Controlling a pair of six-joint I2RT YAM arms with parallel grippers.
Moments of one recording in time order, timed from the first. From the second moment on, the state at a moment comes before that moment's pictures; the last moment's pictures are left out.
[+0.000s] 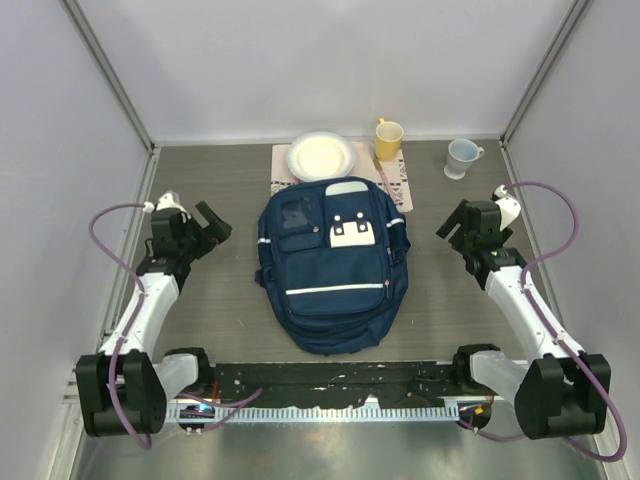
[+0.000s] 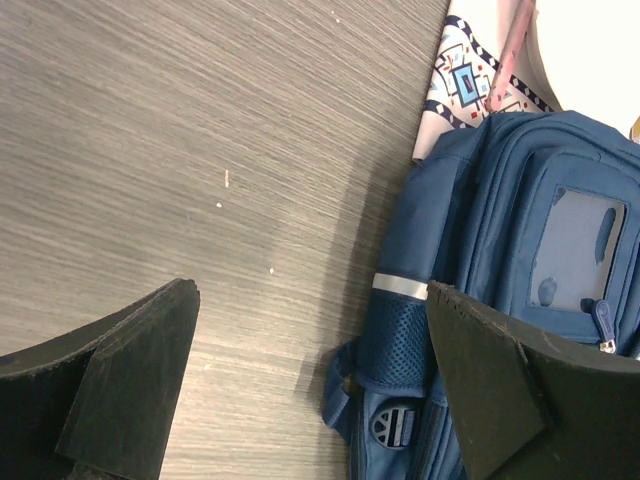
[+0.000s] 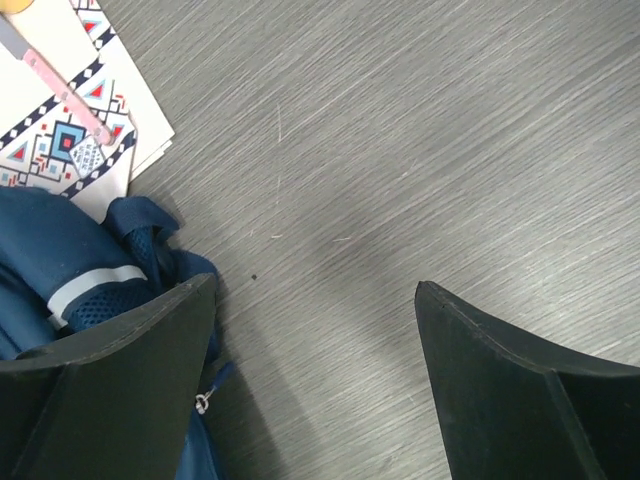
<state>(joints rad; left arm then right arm) 0.06 1.09 0.66 -0.16 0.10 -0.56 0.06 1.06 0.72 -0.35 0.31 0.59</state>
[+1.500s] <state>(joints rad) 0.05 0.92 0.52 -0.10 -0.08 -0.57 0.05 1.54 0.20 1.13 0.43 0.13</state>
